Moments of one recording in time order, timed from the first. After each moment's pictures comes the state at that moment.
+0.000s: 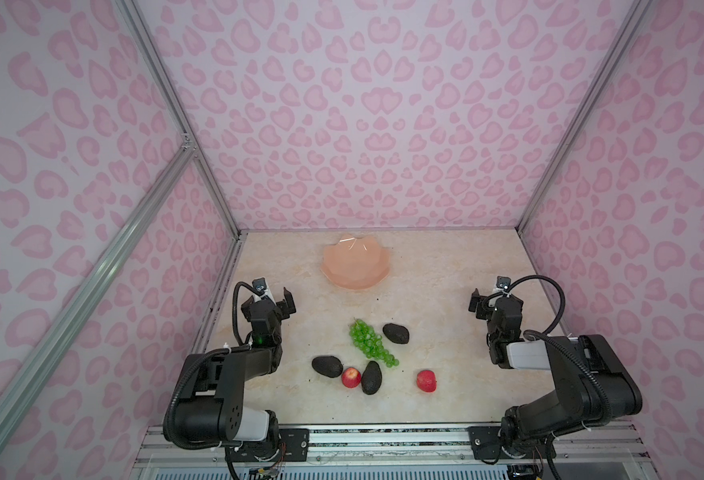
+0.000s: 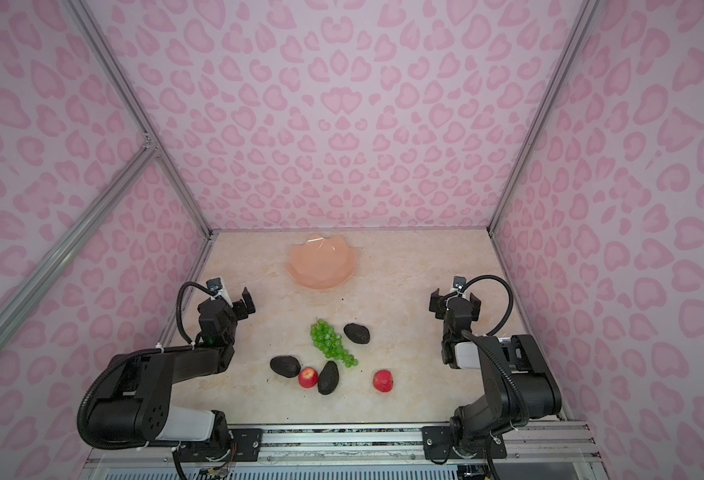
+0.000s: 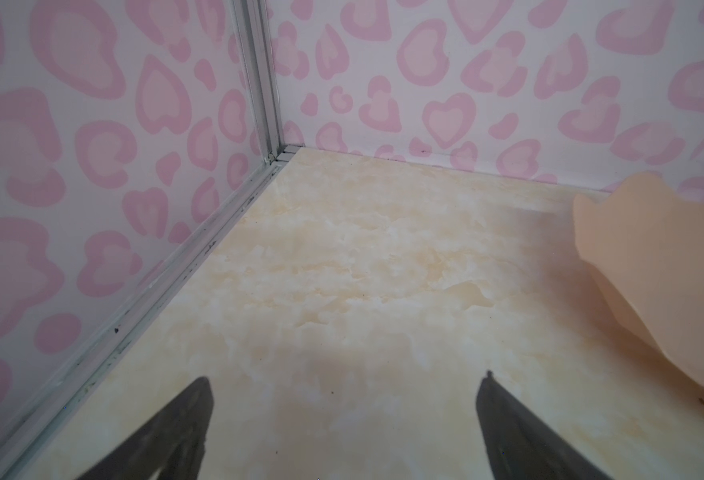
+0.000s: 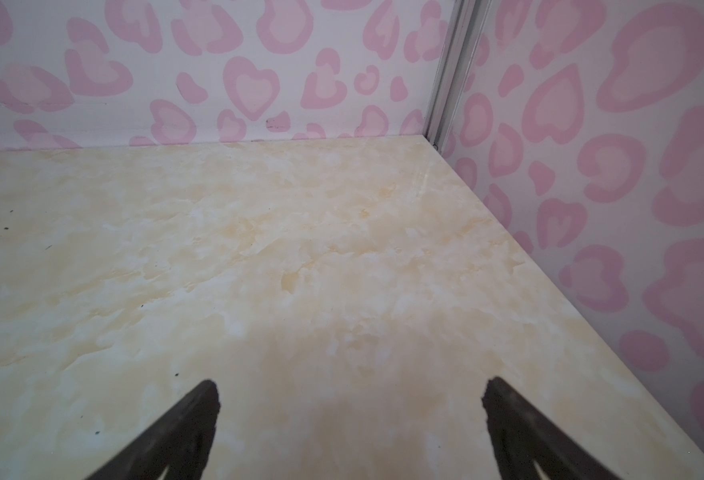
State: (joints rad) left arm -0.02 1.38 0.40 0.71 -0.28 -0.09; right arm 0.04 1.52 0.35 0.85 0.32 0.03
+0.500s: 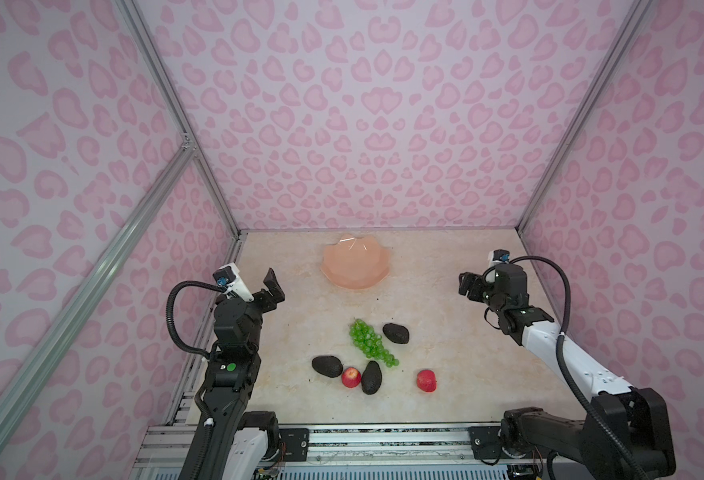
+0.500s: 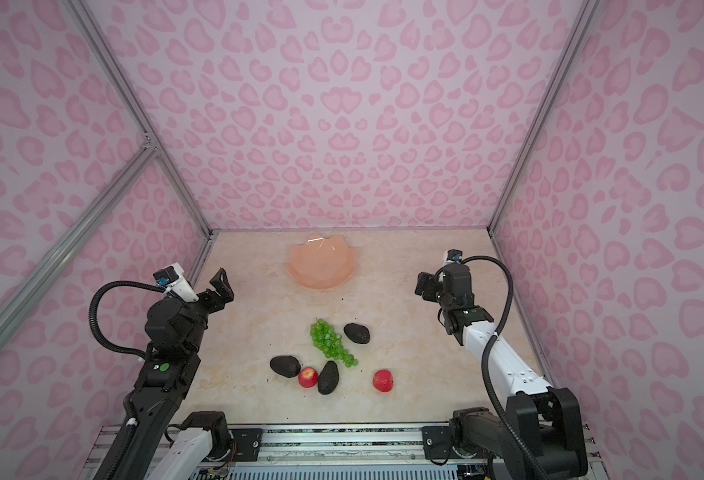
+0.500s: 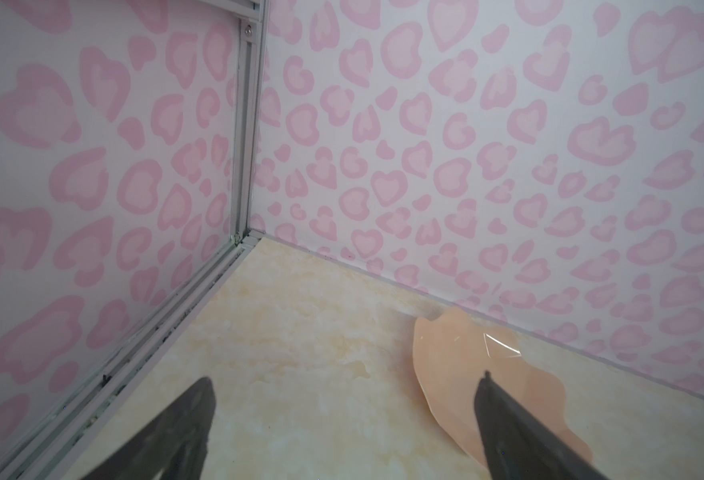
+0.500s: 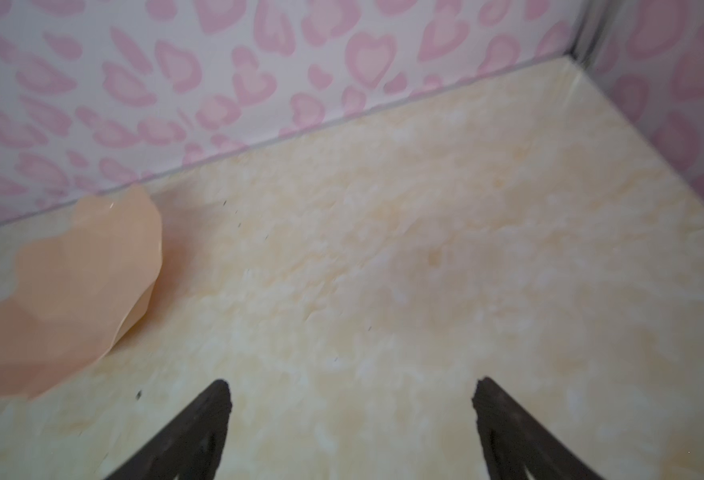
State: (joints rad) left arm -0.02 0.66 0.60 -0.09 -0.15 -0.32; right arm 0.22 1.19 0.76 -0.18 0.05 0.37
